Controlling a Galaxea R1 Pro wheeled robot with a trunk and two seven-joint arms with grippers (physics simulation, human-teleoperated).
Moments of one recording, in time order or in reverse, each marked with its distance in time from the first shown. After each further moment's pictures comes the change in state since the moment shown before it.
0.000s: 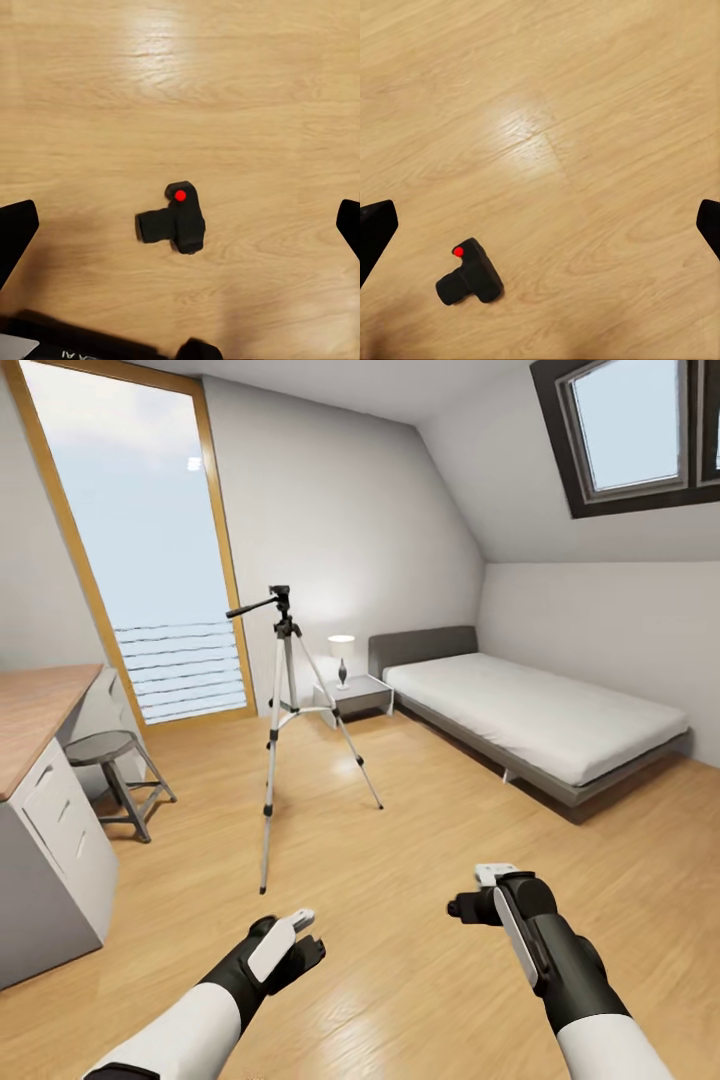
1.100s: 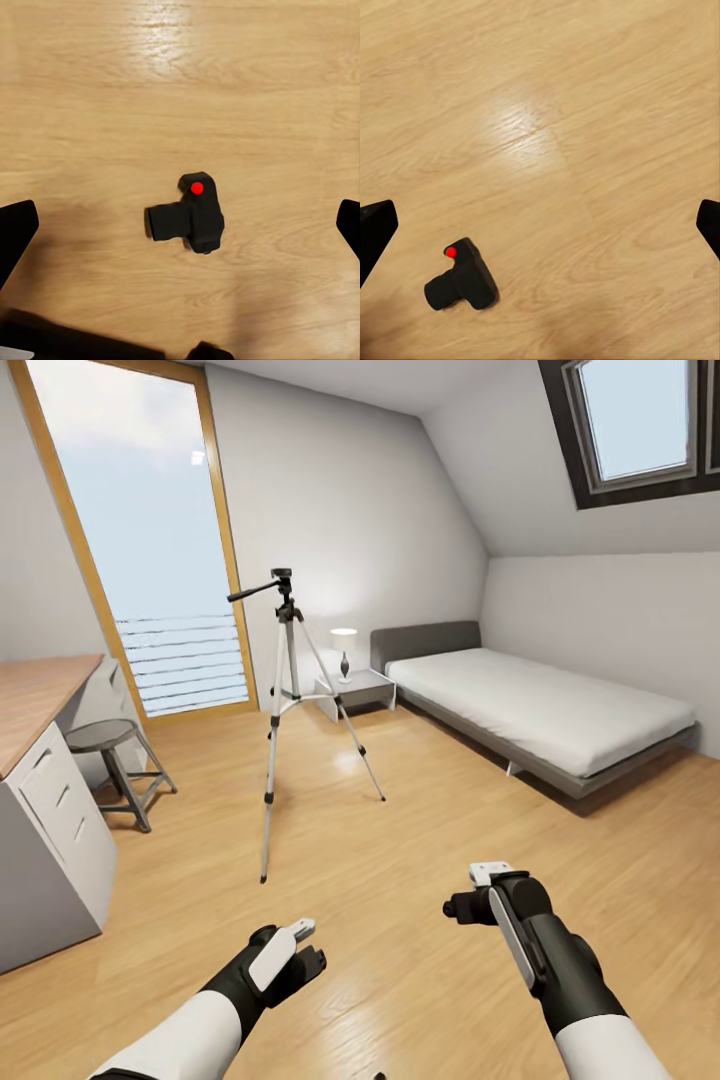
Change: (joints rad) left arm 0.014 -0.004 0.000 0.027 0.006 -0.009 -0.005; right arm 0.002 -0.002 0.039 -0.011 -0.001 0.003 0.001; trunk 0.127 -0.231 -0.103
